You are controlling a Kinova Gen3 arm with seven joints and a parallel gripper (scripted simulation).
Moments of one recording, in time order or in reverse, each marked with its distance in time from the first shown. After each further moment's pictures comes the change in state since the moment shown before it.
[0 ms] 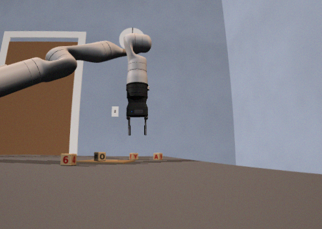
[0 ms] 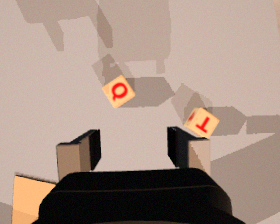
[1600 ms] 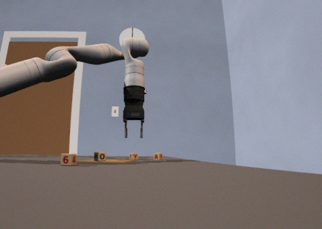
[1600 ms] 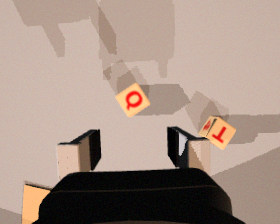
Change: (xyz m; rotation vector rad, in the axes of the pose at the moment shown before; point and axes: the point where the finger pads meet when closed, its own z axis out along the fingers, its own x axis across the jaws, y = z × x) arm -0.013 -0.011 0.009 -0.021 -0.013 -0.002
